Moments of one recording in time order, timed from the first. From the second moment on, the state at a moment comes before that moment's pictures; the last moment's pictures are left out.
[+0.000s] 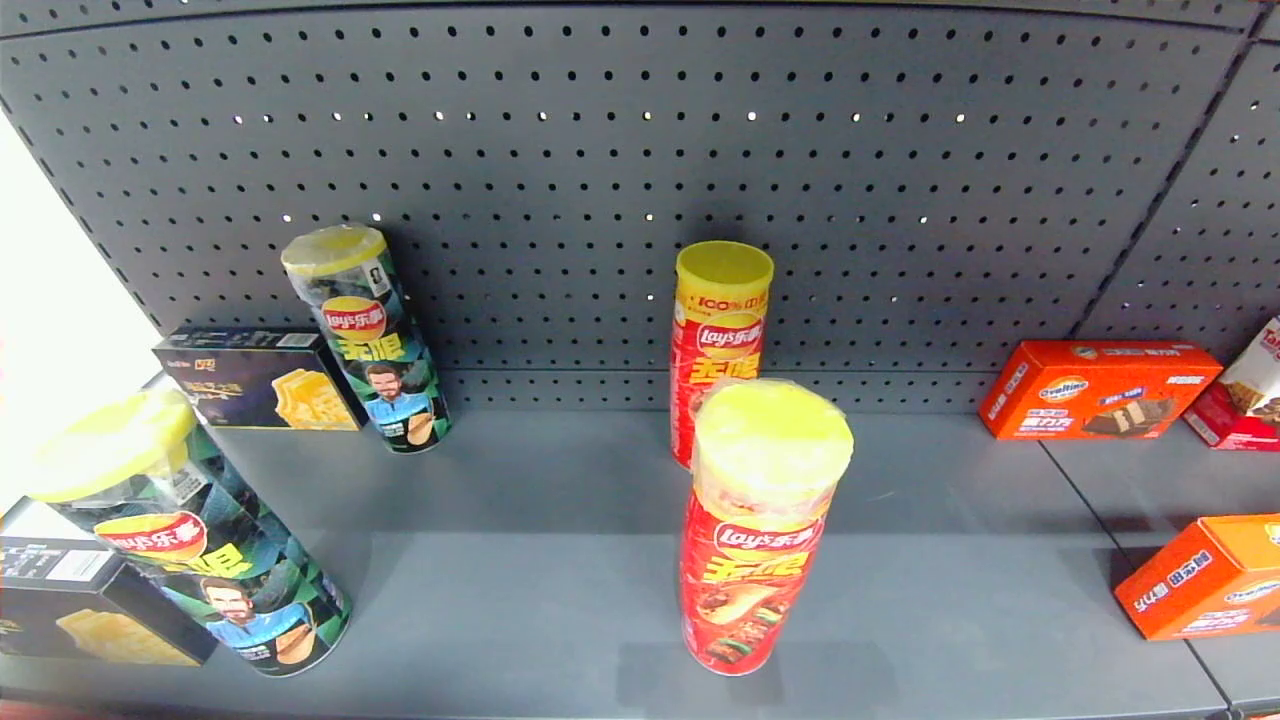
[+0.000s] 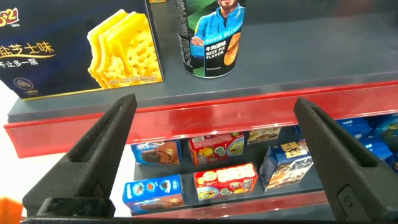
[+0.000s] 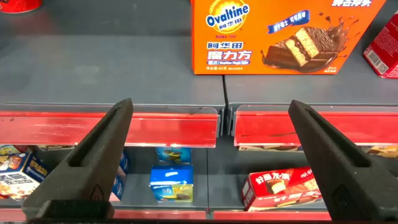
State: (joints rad) left arm 0.00 0.00 0.00 0.00 -0.12 0.05; right arm -0.01 0.00 0.00 0.00 0.01 0.00
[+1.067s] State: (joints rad) left arm 0.00 0.00 0.00 0.00 -0.12 0.04; right arm -0.02 0.00 0.00 0.00 0.01 0.00
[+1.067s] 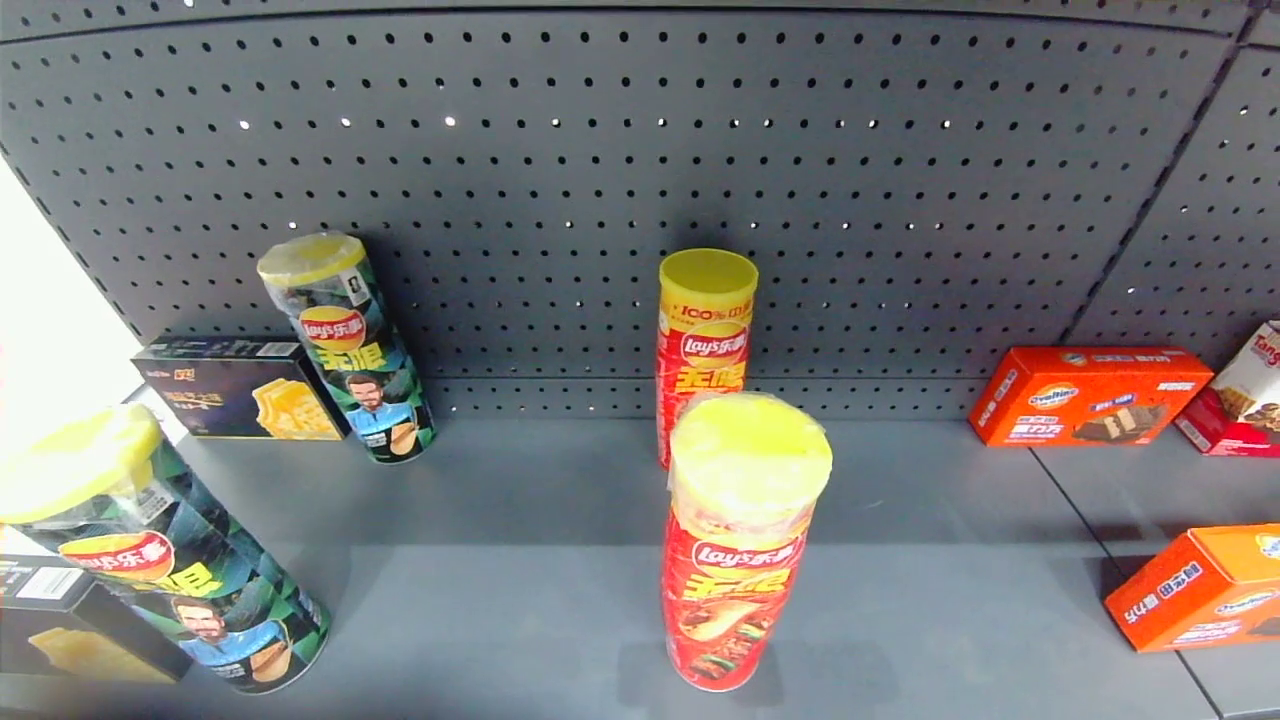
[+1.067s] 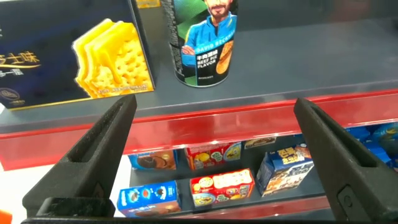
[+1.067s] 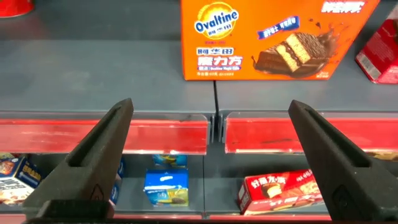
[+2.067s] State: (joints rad) left arm 0.00 0.00 0.00 0.00 -0.12 0.04; right arm -0.01 0.00 0.00 0.00 0.01 0.00
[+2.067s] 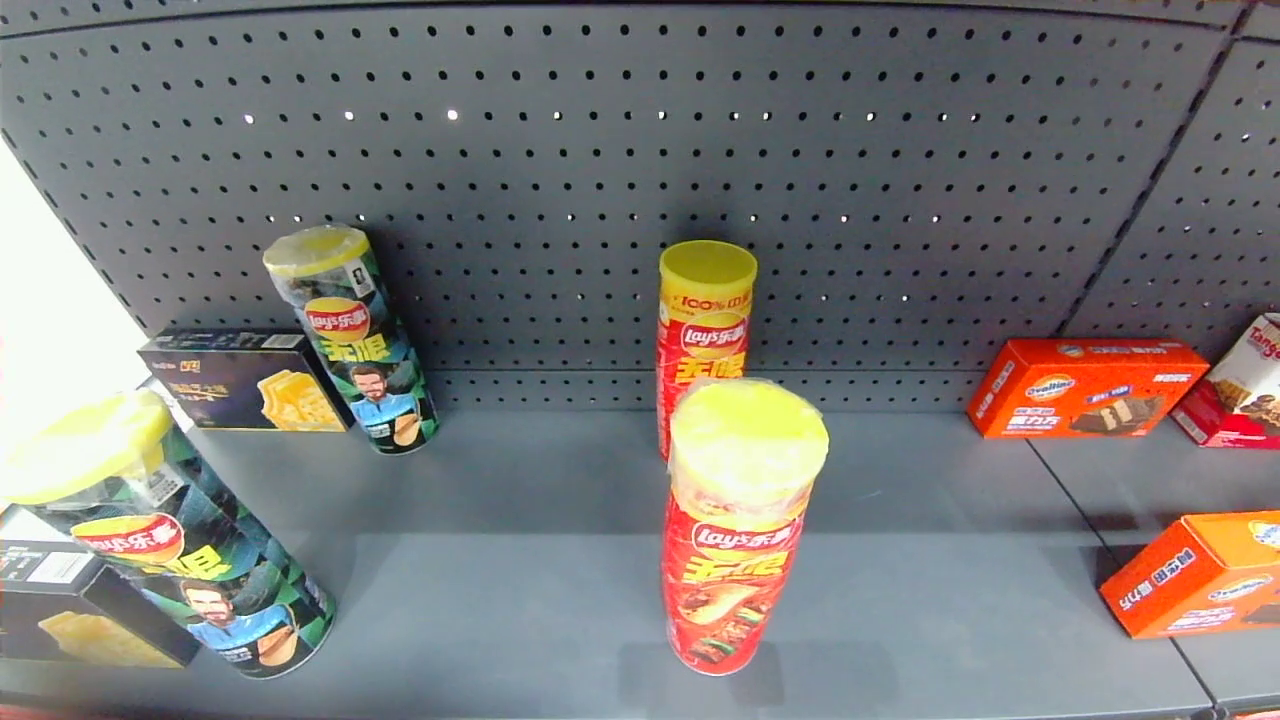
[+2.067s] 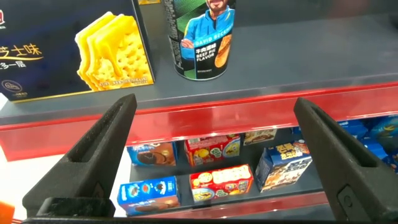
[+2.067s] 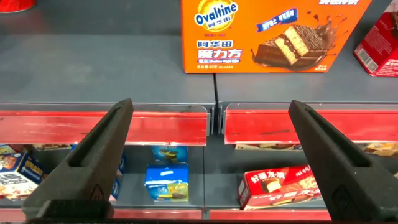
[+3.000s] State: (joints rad) left arm 0.00 0.00 0.00 0.00 -0.12 0.04; right arm -0.02 0.00 0.00 0.00 0.01 0.00
